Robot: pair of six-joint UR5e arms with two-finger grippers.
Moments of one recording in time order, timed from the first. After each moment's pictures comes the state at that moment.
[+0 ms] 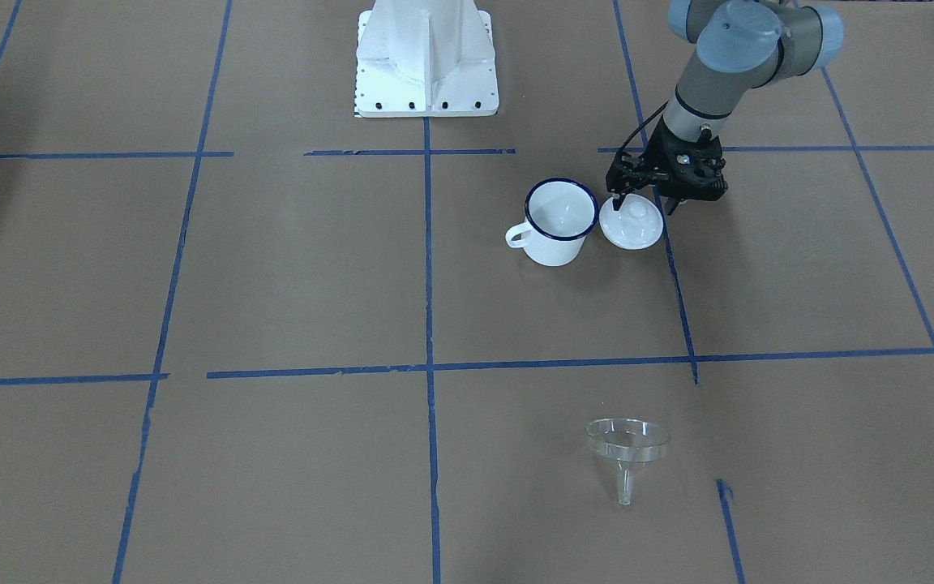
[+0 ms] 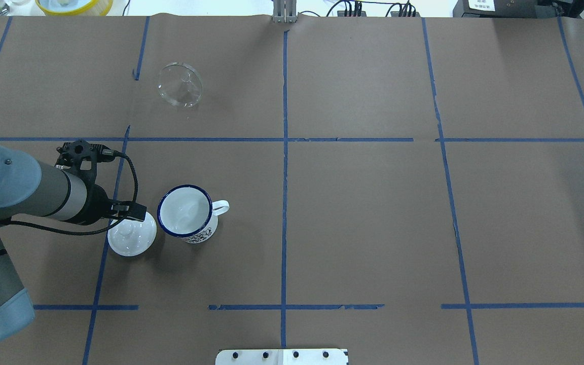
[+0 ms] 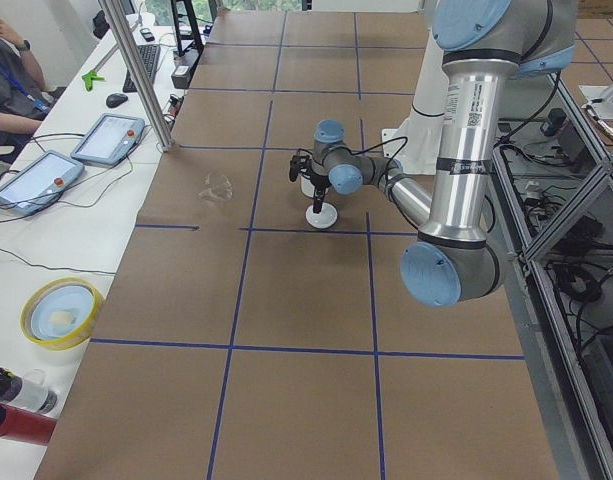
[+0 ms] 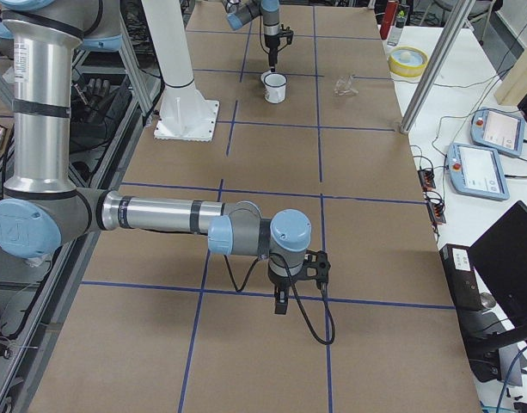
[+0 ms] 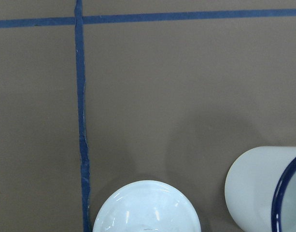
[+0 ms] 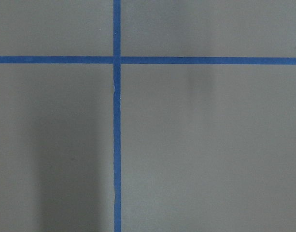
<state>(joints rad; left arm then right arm) -0.58 -1.67 -1.96 -1.89 -1.90 -1.09 1.57 -1.68 1.66 -1.57 2.29 0.01</state>
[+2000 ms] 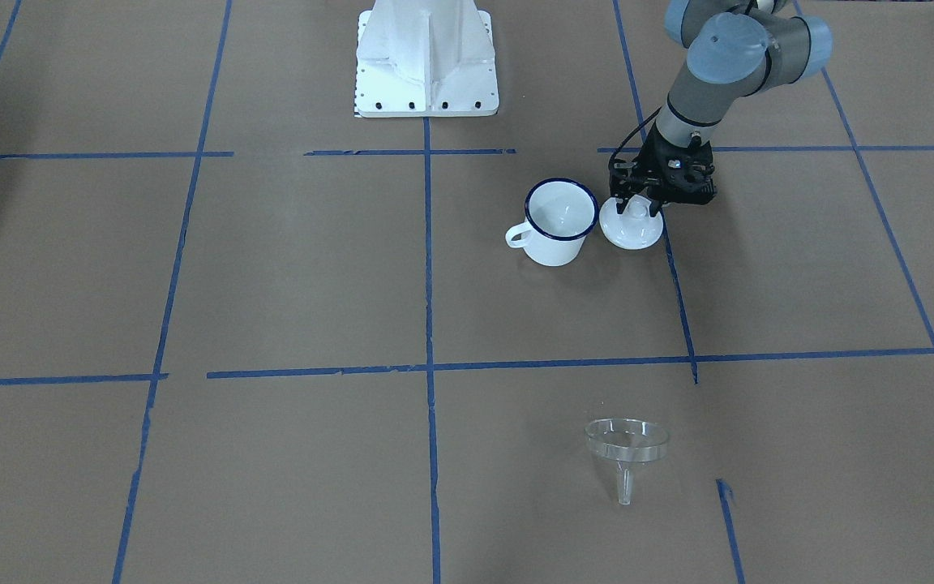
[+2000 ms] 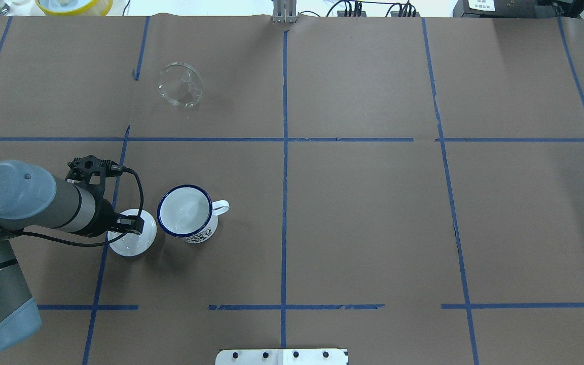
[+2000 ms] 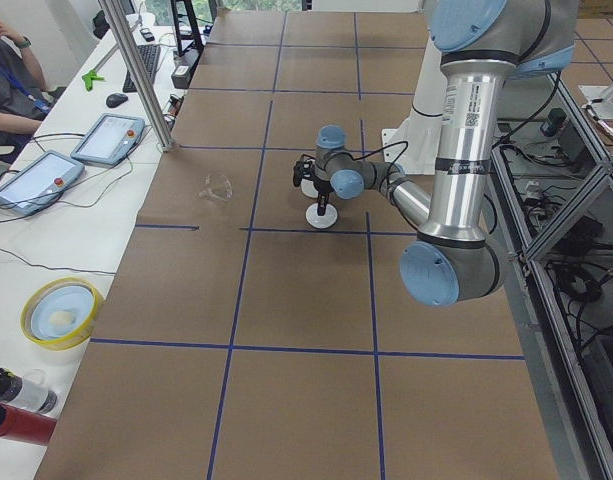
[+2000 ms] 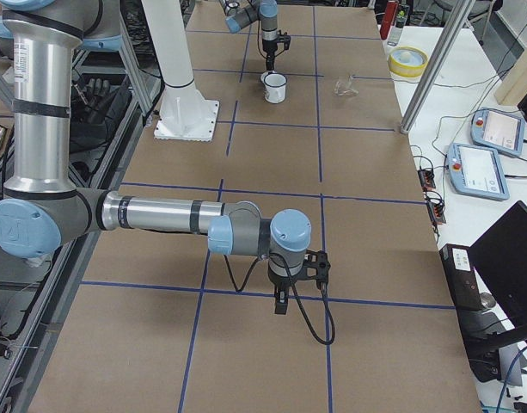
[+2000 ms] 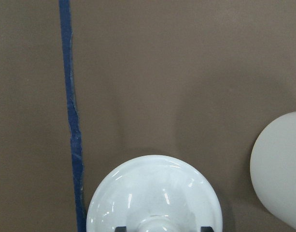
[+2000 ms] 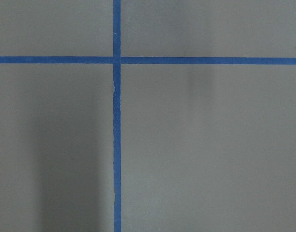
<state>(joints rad) -0.55 -1.67 -1.94 -1.91 -1.90 -1.09 1.57 -1.68 1.66 -1.57 2.29 0.01</state>
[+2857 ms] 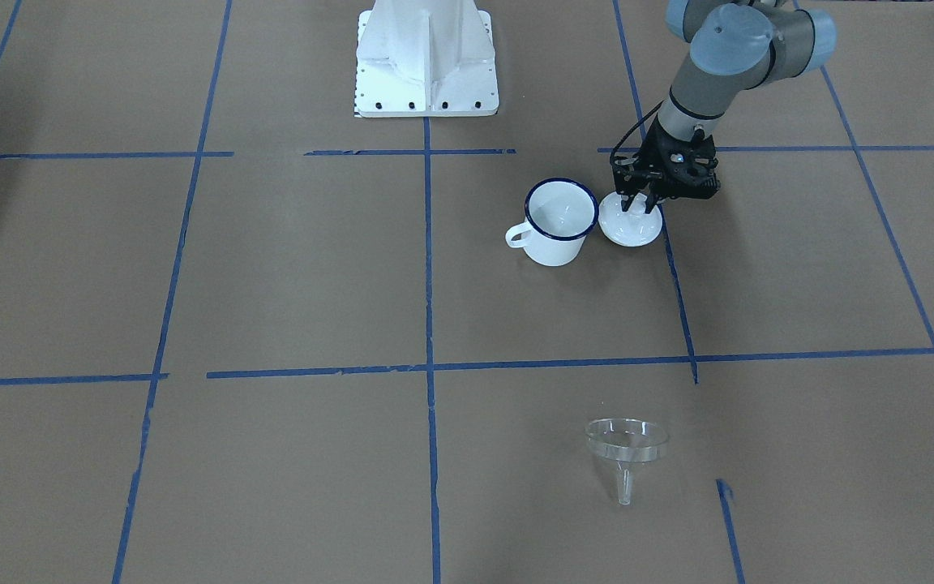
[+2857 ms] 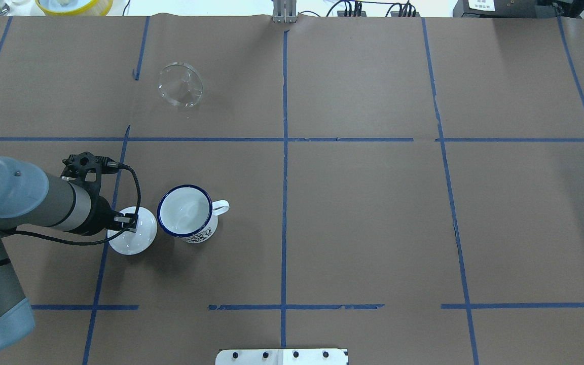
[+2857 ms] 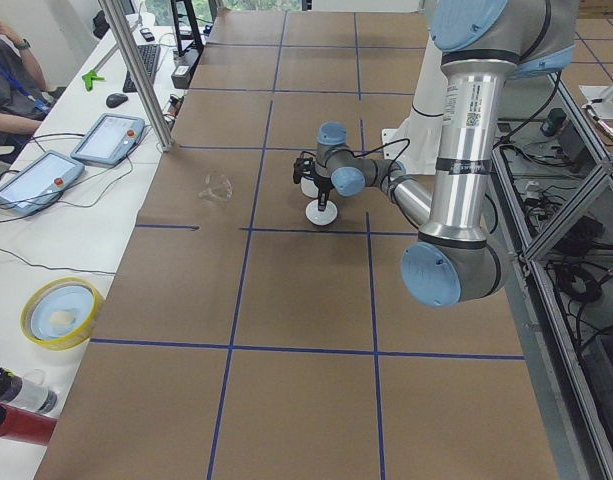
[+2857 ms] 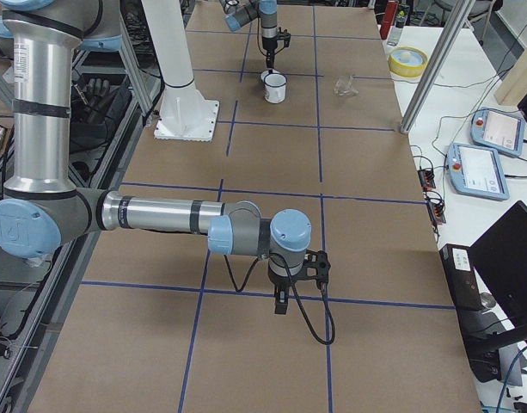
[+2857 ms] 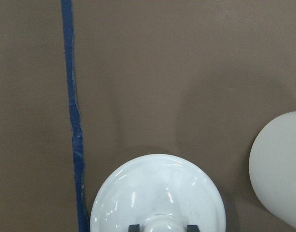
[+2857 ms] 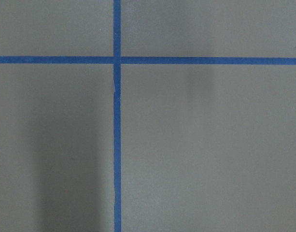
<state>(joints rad) -0.57 -1.65 -2.01 -1.88 -1.91 -1.09 1.57 -1.68 1.66 -1.57 2.29 0.01</state>
